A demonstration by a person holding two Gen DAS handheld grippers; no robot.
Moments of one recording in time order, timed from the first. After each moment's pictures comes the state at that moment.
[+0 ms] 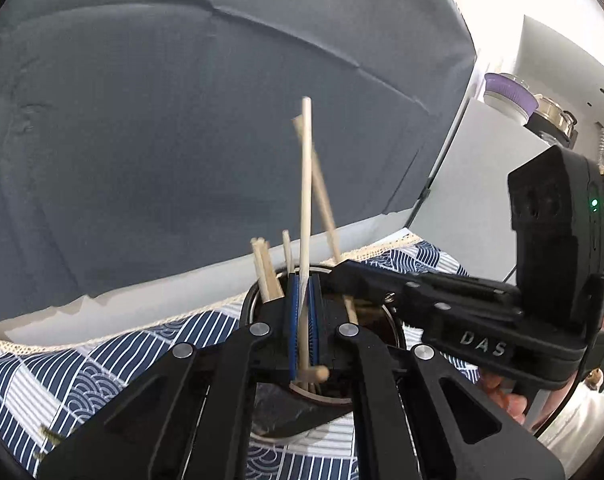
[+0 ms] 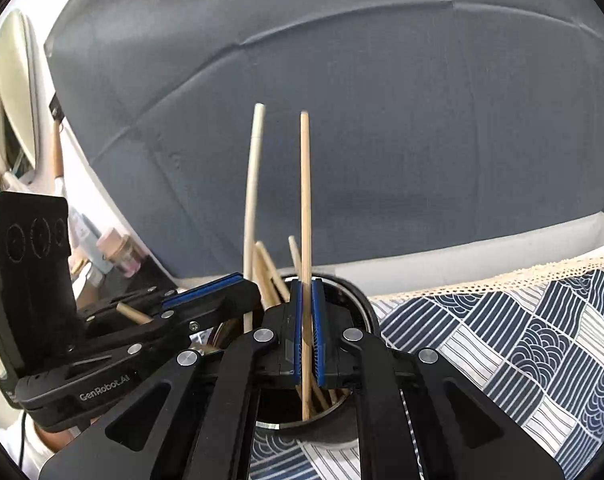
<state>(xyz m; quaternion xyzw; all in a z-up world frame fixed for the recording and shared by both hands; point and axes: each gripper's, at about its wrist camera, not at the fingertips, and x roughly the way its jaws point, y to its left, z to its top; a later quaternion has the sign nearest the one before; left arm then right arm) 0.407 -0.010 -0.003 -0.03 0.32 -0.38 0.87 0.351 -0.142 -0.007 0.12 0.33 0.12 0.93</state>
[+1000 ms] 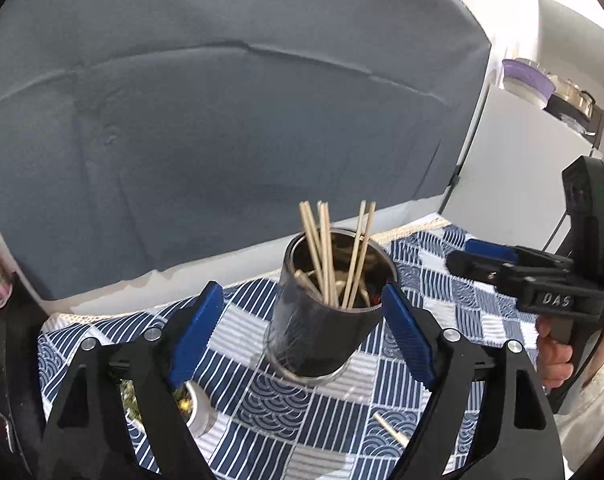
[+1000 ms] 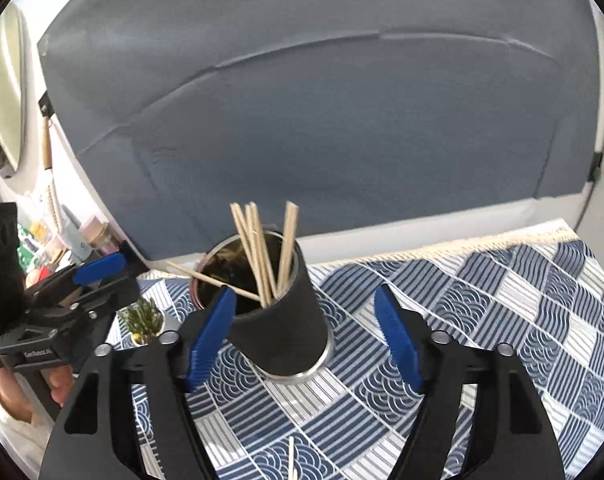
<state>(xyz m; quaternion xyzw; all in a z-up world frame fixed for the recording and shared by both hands) 0.347 0.045 0.021 0.02 0.32 -0.30 0.90 0.275 -0.177 0.020 0.11 0.36 0.02 0.93</state>
